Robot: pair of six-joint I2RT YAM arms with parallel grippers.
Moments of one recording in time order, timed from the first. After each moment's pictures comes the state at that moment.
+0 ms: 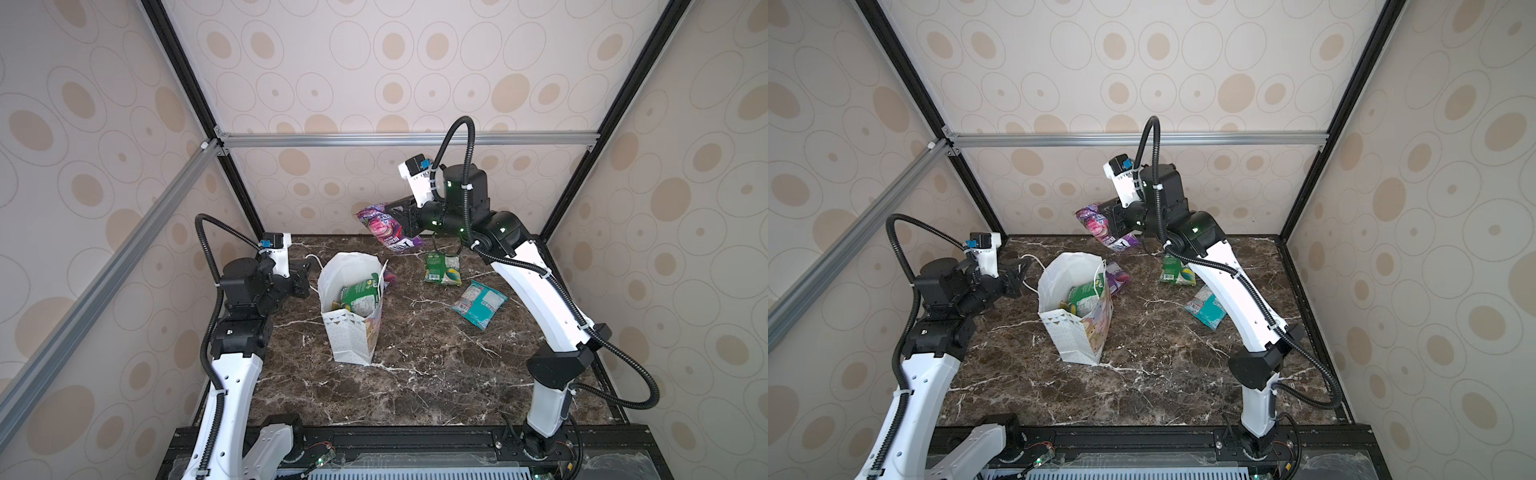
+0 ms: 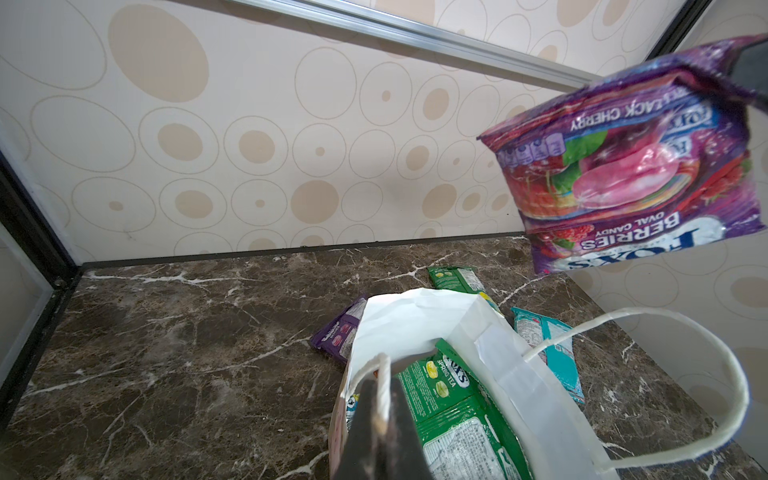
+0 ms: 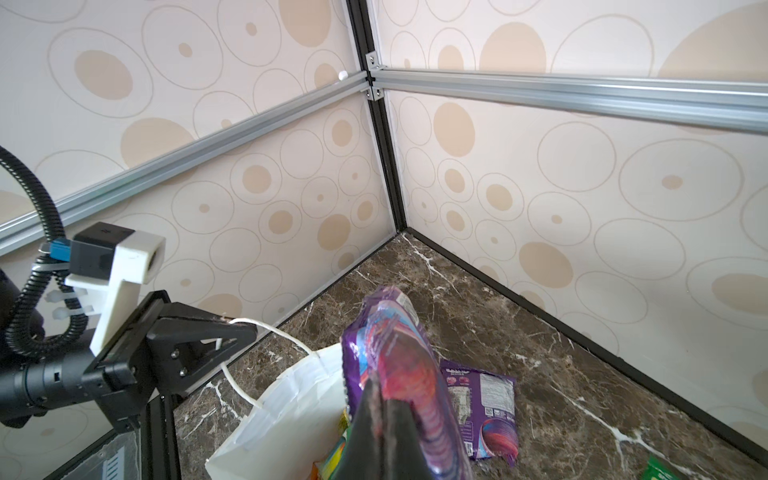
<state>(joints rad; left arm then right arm) 0.07 0.93 1.03 -0.34 0.48 -0.12 0.70 1.88 2.38 -0.74 -0.25 0.13</state>
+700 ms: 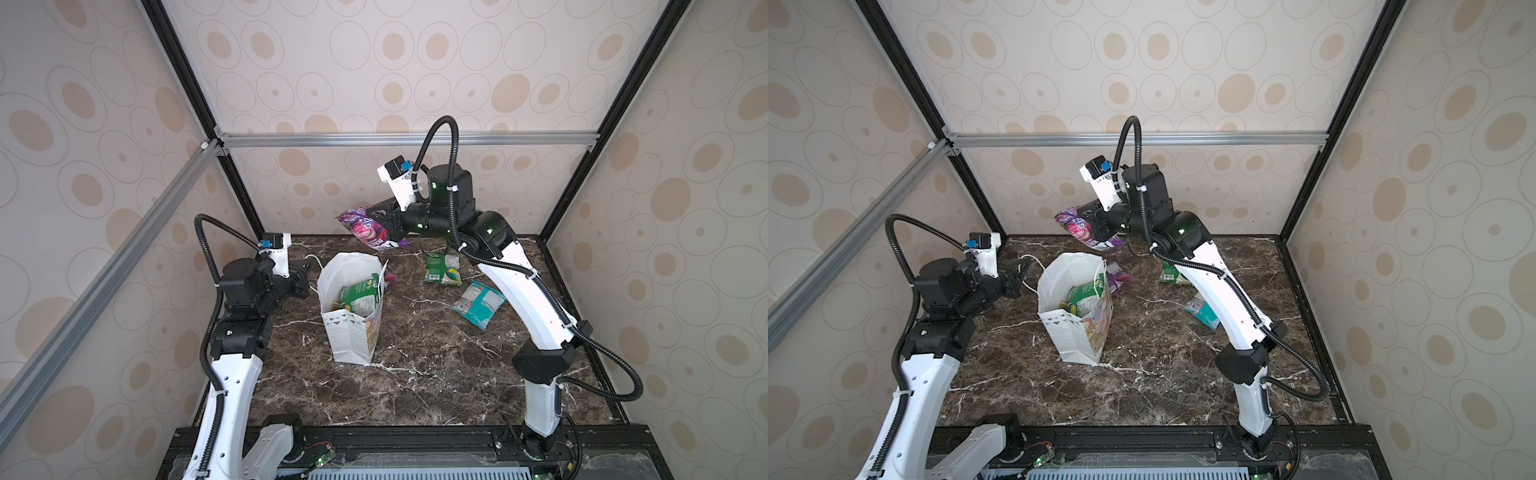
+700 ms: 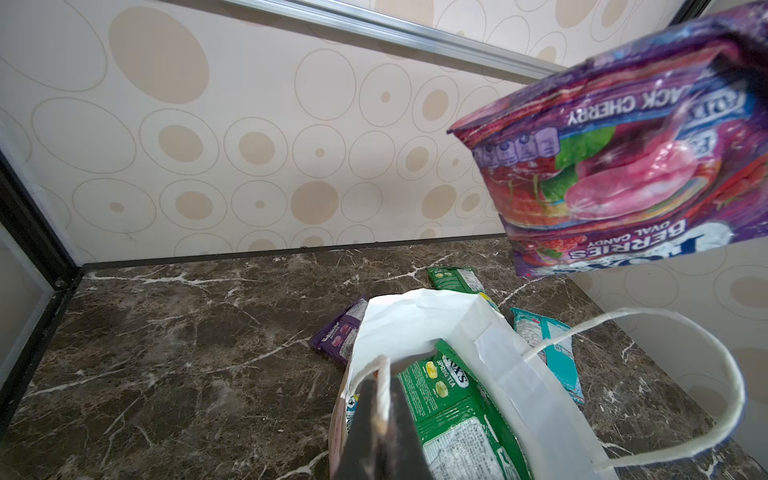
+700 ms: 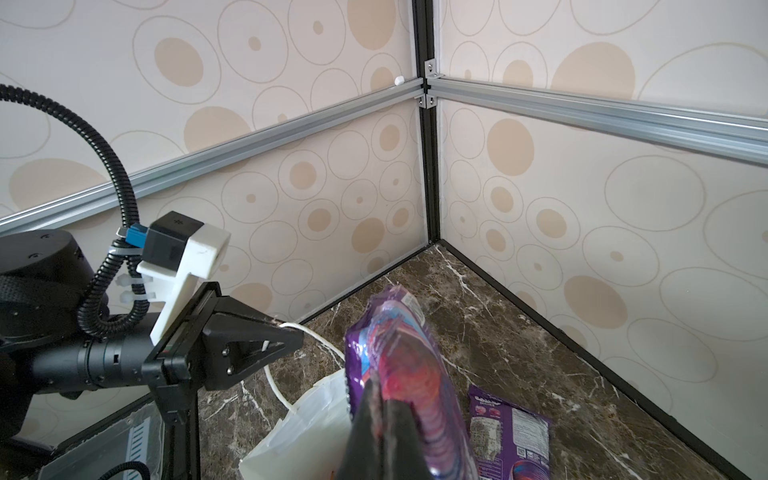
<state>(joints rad) 0.07 0.93 1.03 -0.34 0.47 -0.12 0.77 1.97 2.52 -0.77 -0.31 0.08</state>
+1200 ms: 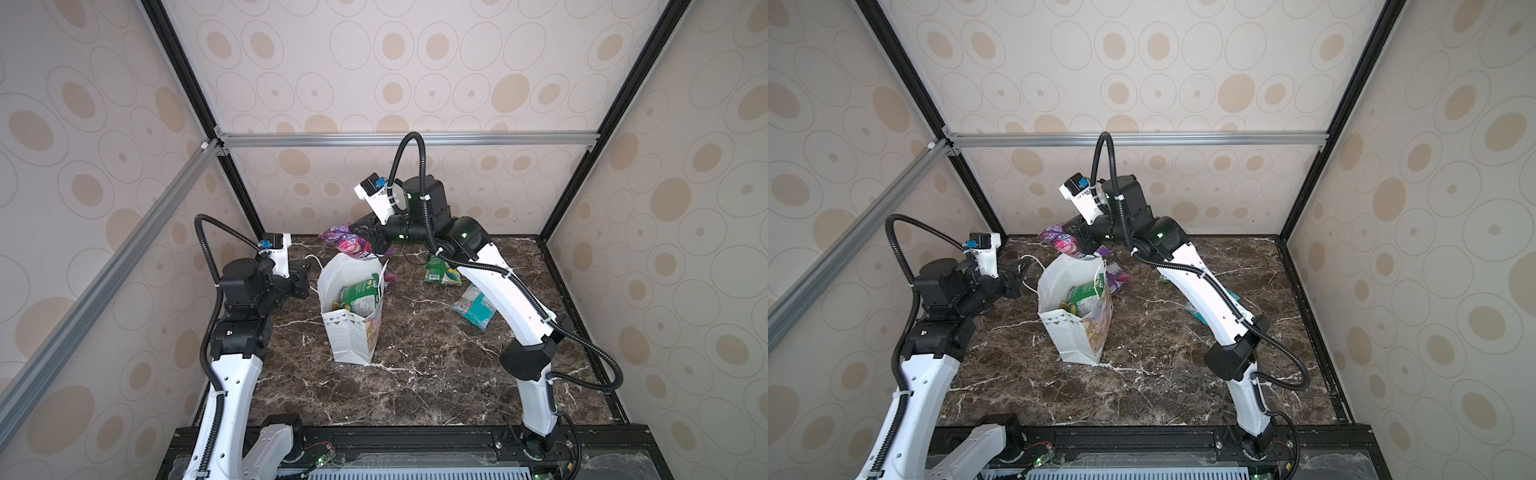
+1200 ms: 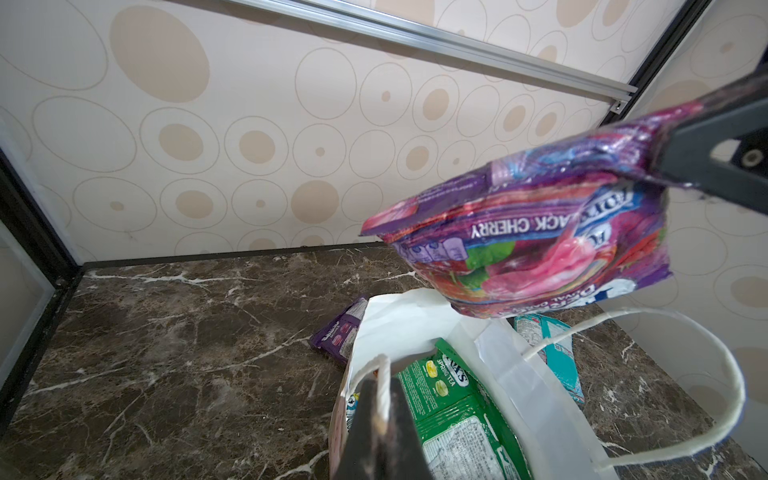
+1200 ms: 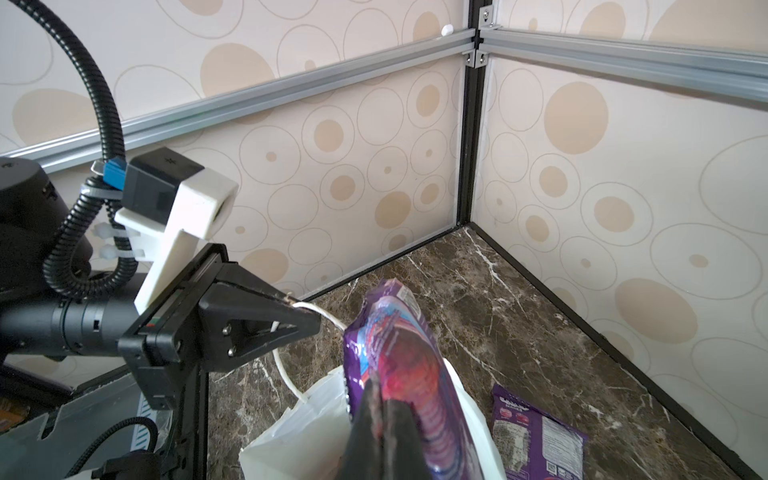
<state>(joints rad) 0.07 0.92 1.03 -0.35 0.47 -0.12 0.81 2.05 2.54 -0.79 -0.36 0.01</state>
